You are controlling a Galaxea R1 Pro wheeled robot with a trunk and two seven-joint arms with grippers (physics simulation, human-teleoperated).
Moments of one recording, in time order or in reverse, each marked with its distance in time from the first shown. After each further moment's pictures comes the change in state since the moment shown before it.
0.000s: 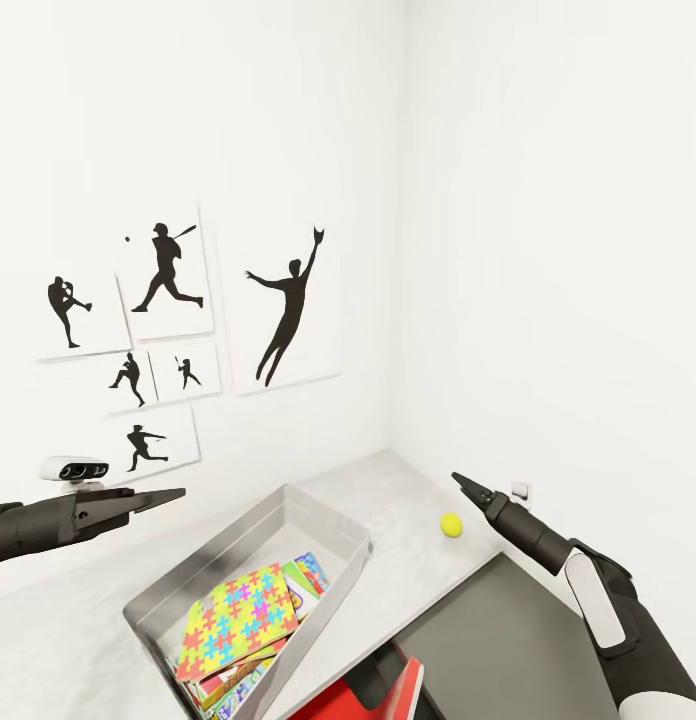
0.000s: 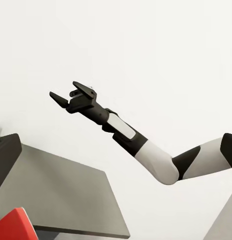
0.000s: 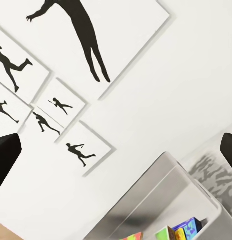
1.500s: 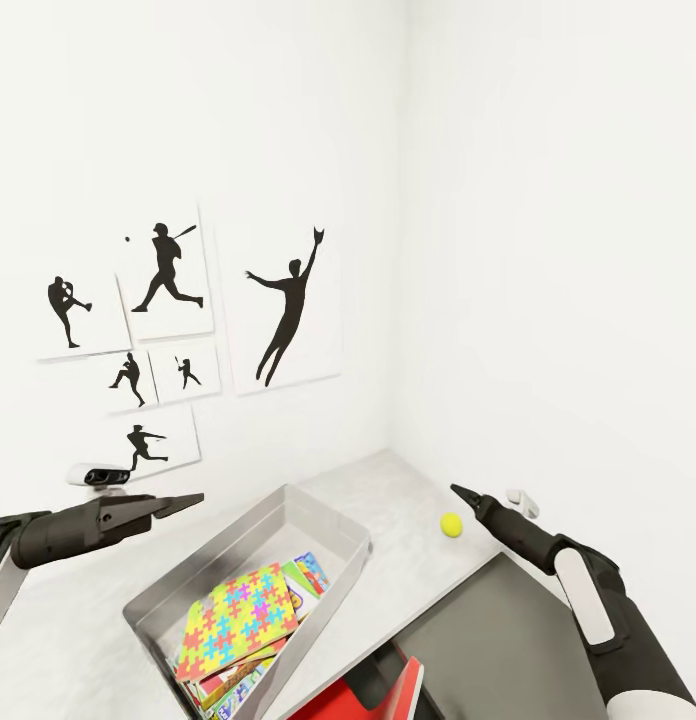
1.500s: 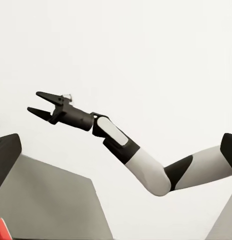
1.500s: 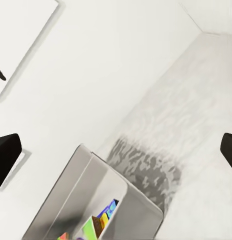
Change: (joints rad) left arm 0.001 -0.080 -0.010 0.038 -0.014 0.000 0.000; right arm 0.000 0.032 0.019 -0.050 0.004 0.041 -0.466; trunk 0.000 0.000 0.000
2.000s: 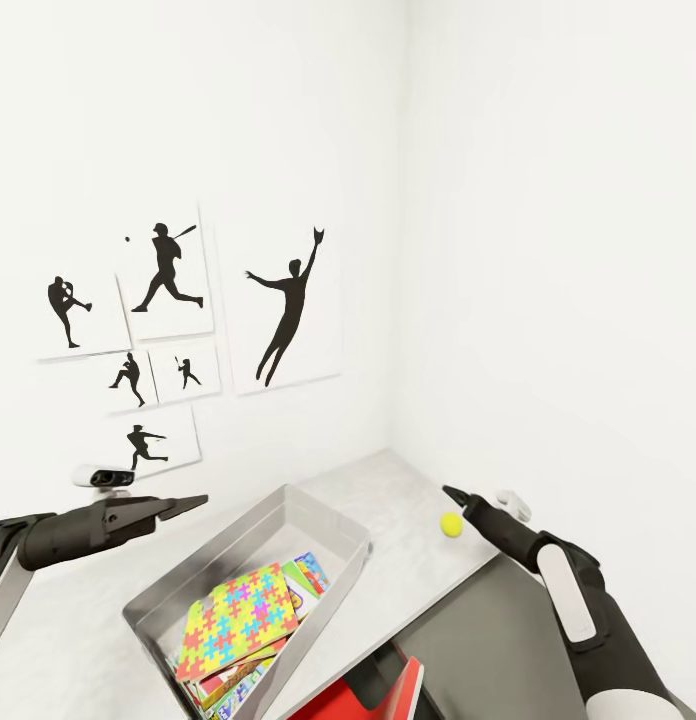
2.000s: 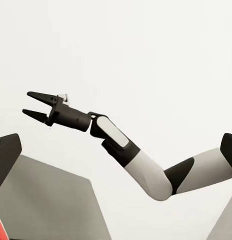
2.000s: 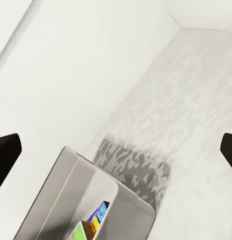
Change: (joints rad) left arm 0.000 -0.015 -0.002 0.007 -0.010 0.000 0.000; right arm 0.000 0.059 0.013 -0.037 -0.005 -0.003 -0.166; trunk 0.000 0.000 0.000
